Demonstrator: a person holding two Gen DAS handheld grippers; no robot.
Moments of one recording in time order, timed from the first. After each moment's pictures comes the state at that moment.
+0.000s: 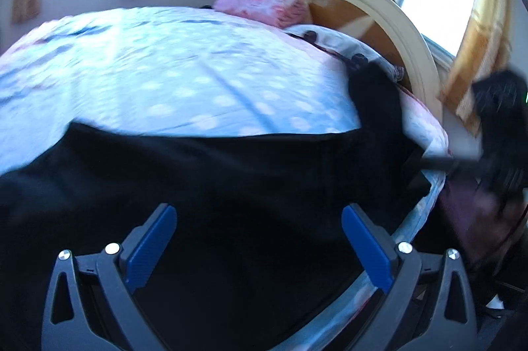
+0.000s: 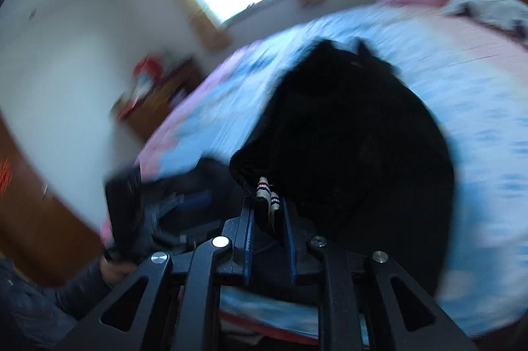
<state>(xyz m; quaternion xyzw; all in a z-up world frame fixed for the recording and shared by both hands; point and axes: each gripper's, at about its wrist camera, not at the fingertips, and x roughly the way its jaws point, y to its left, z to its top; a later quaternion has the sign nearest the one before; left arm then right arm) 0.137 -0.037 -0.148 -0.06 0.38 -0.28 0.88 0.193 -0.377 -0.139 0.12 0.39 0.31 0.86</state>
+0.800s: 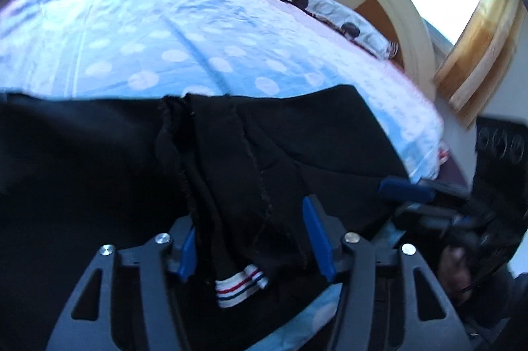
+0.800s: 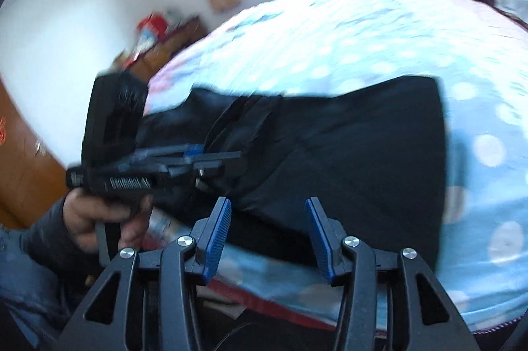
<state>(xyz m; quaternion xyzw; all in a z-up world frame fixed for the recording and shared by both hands) 0.149 -0.117 -0.171 -0.04 0.45 -0.30 0.84 0.178 -0.412 -0.187 0.12 0.40 0.28 0.87</state>
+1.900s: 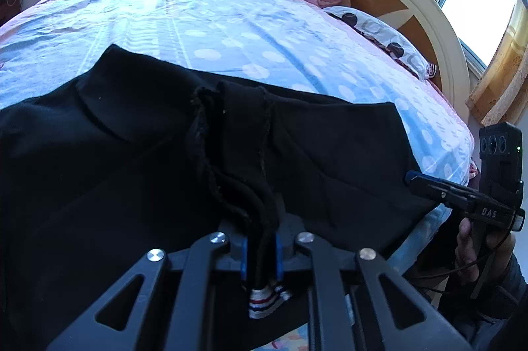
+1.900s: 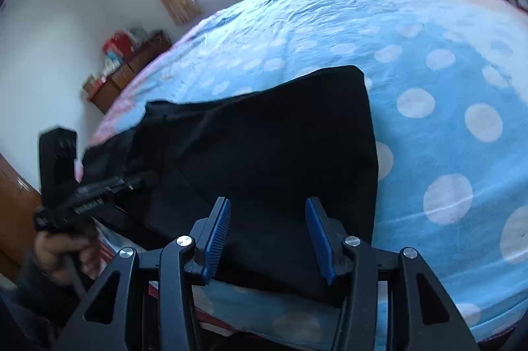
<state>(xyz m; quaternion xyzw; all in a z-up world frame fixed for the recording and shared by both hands) 0.139 -0.023 -0.184 -0.08 0.44 -0.22 0.86 0.194 -0.408 -0.214 0.14 0.43 0.22 0.86</state>
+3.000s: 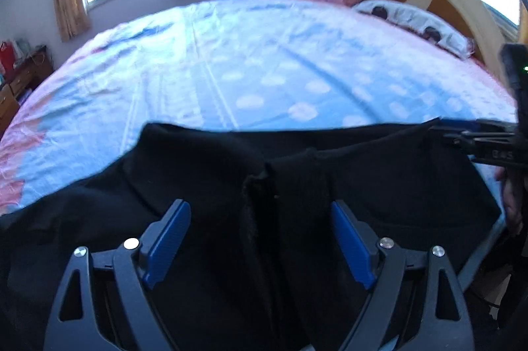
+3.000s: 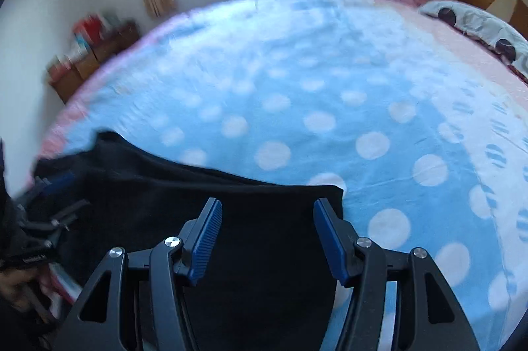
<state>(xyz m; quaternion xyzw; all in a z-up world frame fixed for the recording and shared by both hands) 0.178 -0.042 -0.170 0.06 0.41 -0.11 0.90 0.277 -0.389 -0.192 0.02 0.43 0.14 0.89</state>
